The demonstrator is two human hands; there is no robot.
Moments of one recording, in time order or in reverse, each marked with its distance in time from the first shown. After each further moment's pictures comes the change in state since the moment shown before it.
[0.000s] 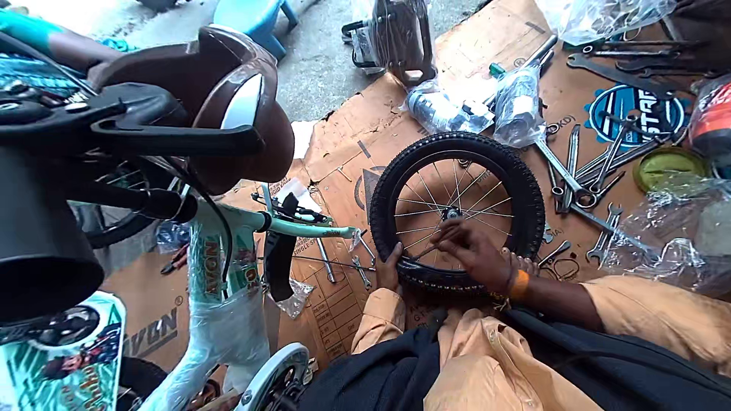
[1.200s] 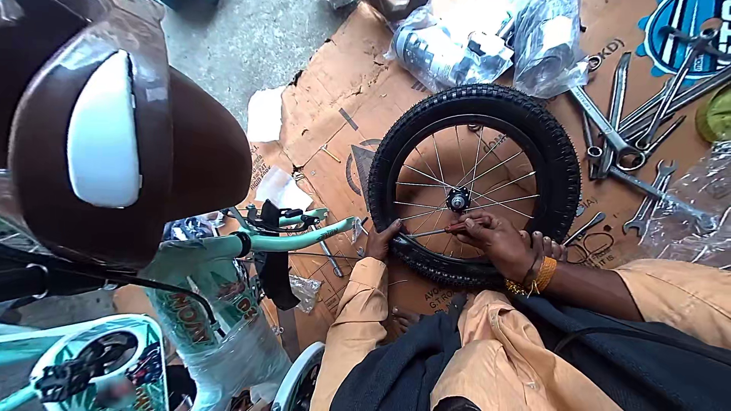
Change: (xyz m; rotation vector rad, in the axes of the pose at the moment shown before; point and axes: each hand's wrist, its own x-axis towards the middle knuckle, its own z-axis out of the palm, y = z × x) left_hand 0.082 0.029 -0.028 0.272 -0.262 -0.085; right_hand 0.010 0.027 0.000 0.460 0.373 0.626
